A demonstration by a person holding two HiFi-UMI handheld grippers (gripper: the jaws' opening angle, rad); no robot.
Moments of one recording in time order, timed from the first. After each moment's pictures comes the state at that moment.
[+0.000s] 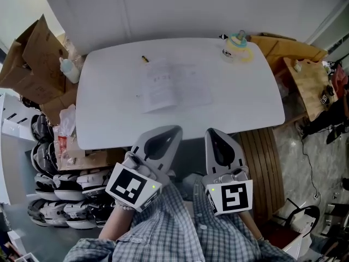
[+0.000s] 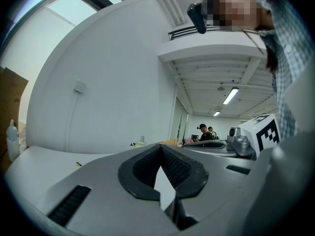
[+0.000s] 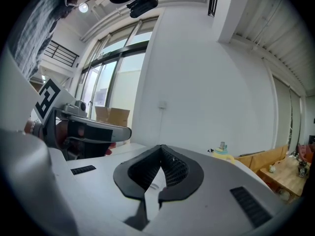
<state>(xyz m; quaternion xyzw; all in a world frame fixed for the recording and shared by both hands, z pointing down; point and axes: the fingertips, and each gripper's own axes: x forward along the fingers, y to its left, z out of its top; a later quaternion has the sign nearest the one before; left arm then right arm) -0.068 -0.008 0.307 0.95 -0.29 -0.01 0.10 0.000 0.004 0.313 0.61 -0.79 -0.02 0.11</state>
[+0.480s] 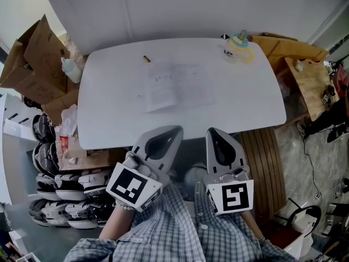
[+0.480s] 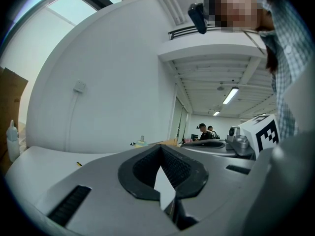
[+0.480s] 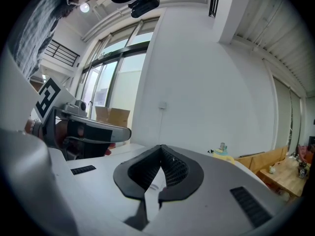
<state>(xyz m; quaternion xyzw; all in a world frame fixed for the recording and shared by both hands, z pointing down) -0.071 -0.006 0.307 0.95 -0.29 -0.01 0.11 -0.003 0.005 0.311 0.61 -0.79 -0.02 0.11</state>
